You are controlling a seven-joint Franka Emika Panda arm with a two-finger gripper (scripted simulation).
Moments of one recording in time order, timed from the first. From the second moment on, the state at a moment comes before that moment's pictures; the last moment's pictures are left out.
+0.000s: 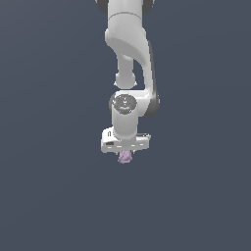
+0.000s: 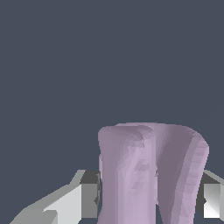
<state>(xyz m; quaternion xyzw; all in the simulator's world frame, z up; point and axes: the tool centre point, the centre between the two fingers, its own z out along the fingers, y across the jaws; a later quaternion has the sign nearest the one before) 0.035 -0.001 0.073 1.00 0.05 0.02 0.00</state>
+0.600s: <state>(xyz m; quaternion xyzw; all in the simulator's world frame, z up) 0.094 0.104 0.206 0.99 0.03 0.12 0.01</state>
